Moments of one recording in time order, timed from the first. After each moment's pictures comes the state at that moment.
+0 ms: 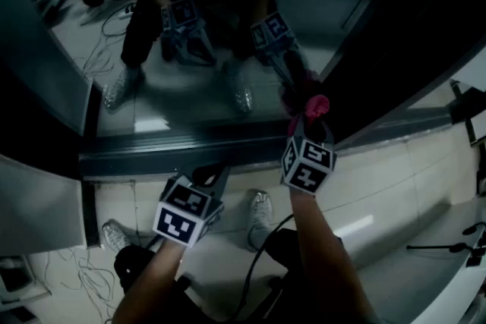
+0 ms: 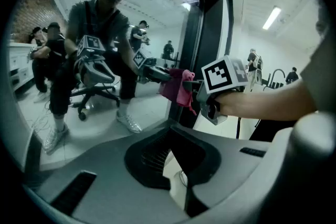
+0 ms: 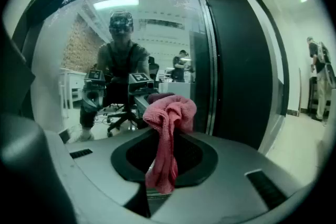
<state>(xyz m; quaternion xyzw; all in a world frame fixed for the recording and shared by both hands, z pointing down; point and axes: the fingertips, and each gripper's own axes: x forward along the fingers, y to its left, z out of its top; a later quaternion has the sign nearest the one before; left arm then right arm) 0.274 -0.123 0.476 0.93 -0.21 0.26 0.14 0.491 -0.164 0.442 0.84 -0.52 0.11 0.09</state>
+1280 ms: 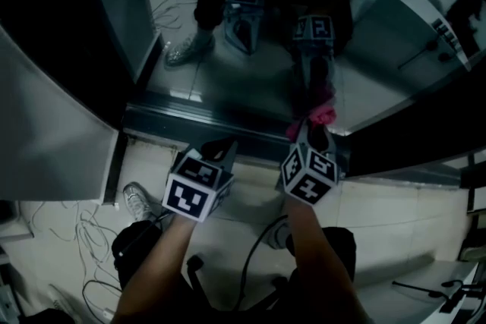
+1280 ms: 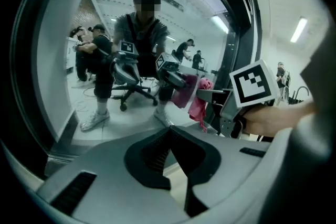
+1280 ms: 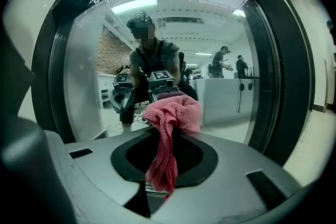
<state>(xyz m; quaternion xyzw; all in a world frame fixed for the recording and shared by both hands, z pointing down) 0.106 -0.184 0.481 0.89 -0.35 0.20 0.20 0.280 -0.221 0.446 0.77 -0.62 0.13 0.09</state>
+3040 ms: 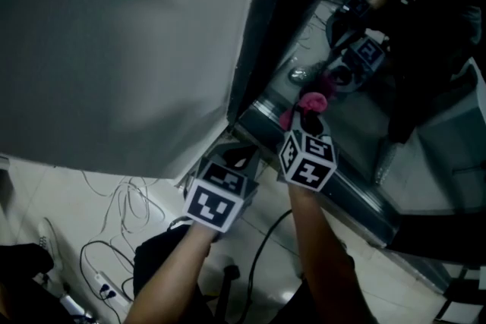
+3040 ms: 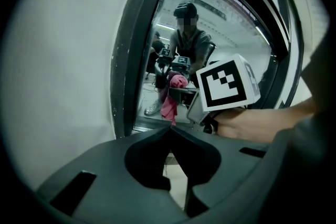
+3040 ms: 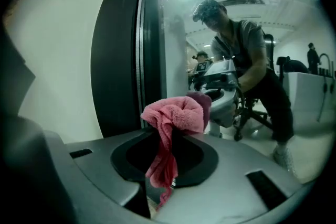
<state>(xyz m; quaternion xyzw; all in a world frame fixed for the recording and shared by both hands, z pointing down) -0.190 -0.181 0.498 0.79 -0.53 0.15 0.27 -0.134 -0.315 0.485 0.53 -0.82 0.10 0.16</state>
